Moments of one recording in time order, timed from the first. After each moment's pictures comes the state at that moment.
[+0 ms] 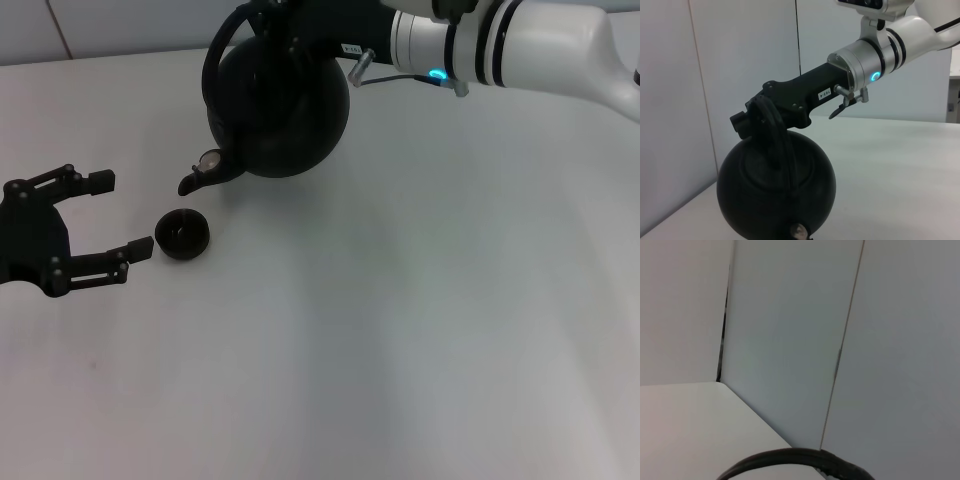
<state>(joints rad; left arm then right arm) -0.33 -1.99 0.96 0.83 1.71 1.53 -1.17 0.86 2.09 -1.20 -0.47 -1.40 -0.80 1.07</state>
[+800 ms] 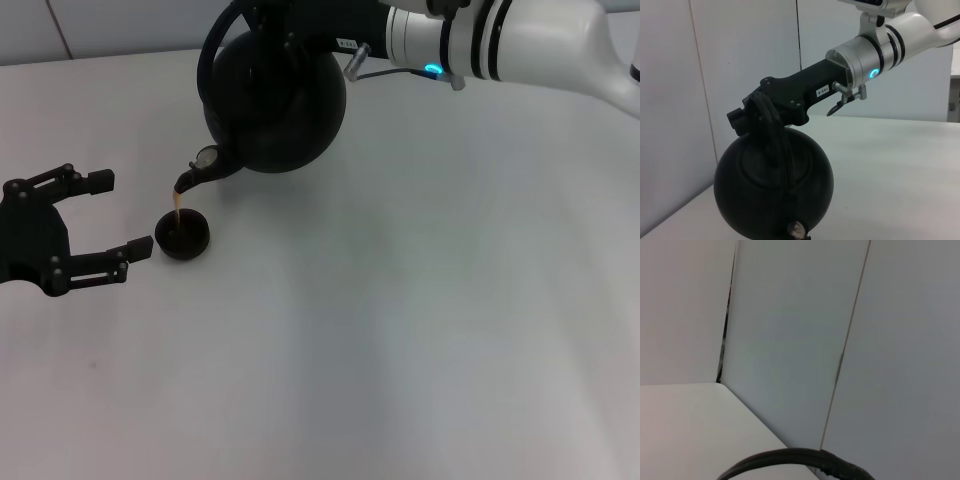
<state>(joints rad) -0.33 -1.99 0.96 0.83 1.71 1.52 -1.17 0.87 2.09 -1.21 -0.48 -1.40 -0.79 1.06</state>
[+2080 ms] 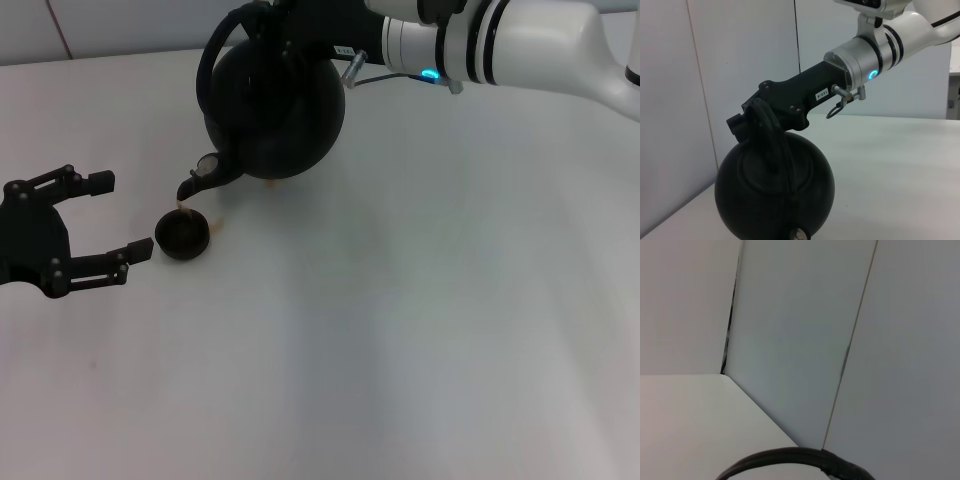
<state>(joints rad) -0.33 -1.99 0.96 0.83 1.72 1.52 -1.16 0.87 2.09 -1.24 -0.48 -1.40 -0.78 1.06</state>
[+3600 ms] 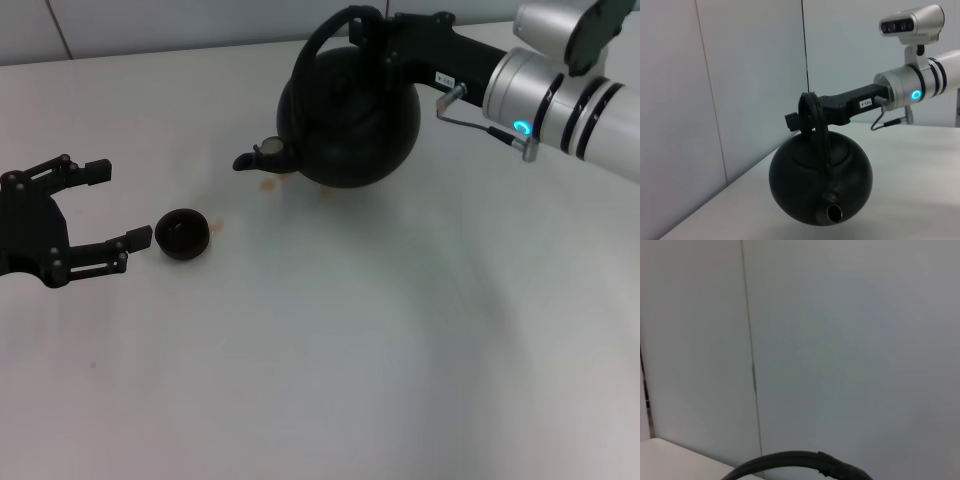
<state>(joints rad) -0.33 -2.01 0.94 0.84 1.71 1.52 -1.15 0.60 2.09 -1.23 -0.50 -1.06 -0.85 1.01</state>
